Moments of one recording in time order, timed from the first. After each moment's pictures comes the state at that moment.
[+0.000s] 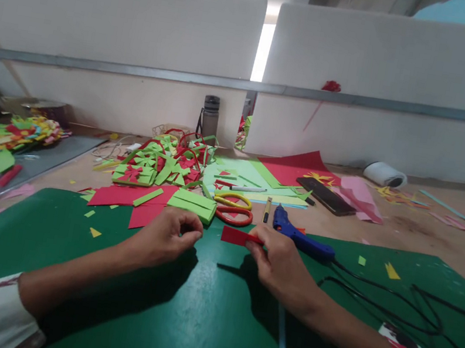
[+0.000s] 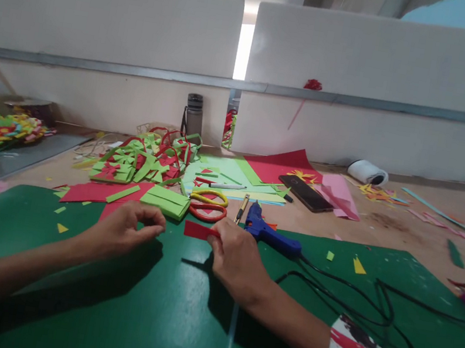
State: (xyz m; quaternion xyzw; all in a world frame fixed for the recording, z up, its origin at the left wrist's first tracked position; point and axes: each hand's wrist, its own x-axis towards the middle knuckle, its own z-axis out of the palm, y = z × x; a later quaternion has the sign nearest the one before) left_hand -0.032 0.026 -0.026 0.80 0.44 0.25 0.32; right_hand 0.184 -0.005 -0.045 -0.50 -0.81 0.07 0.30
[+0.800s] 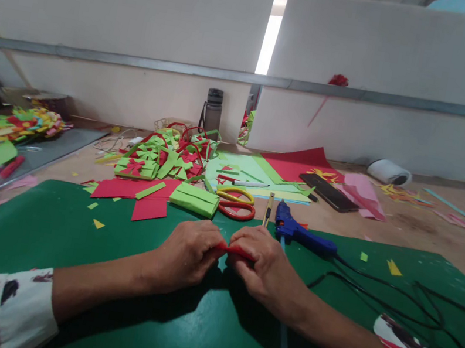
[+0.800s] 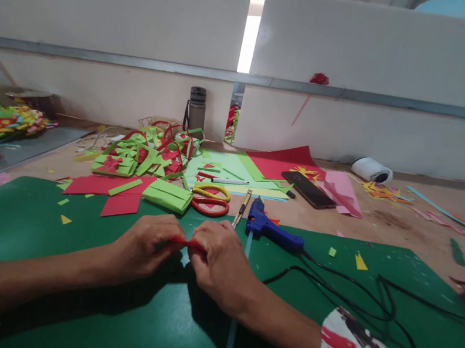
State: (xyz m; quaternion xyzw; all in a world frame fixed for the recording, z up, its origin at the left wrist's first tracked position) left_hand -0.013 0.011 -0.057 0.90 0.28 0.31 0.14; right_hand 0.169 -0.016 -0.044 -0.41 -0.86 0.10 0.29
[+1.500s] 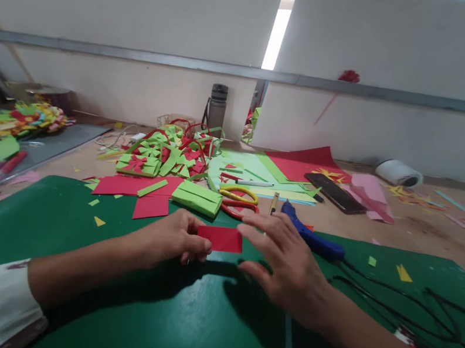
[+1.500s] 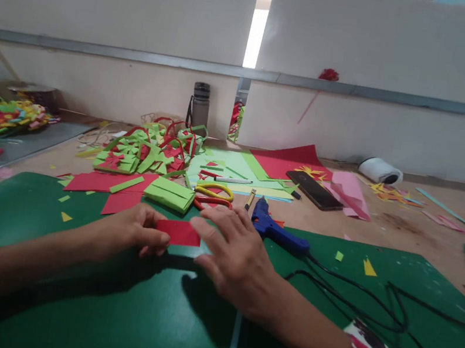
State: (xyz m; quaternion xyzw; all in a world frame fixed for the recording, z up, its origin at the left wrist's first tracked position) left_hand -0.032 0.023 -0.036 0.64 0.44 0.20 0.60; right_hand 0.193 -0.008 -0.037 -0.31 -0.89 -0.11 0.31
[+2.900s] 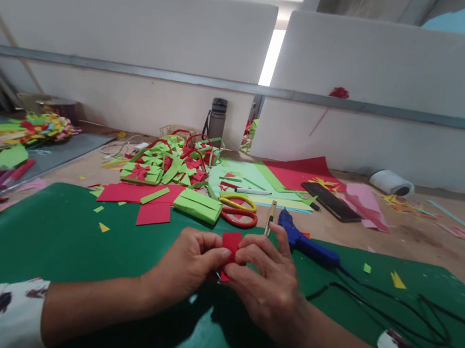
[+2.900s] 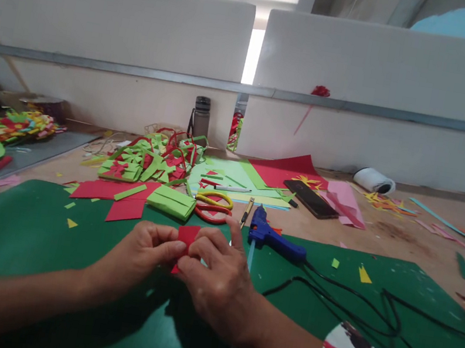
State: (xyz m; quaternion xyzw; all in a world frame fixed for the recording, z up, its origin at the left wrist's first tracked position) left_hand -0.001 -0.012 -0.035 0.59 0.40 0.37 0.59; right_hand 0.164 -0.025 -0.044 -0.28 -0.87 -0.11 0.40
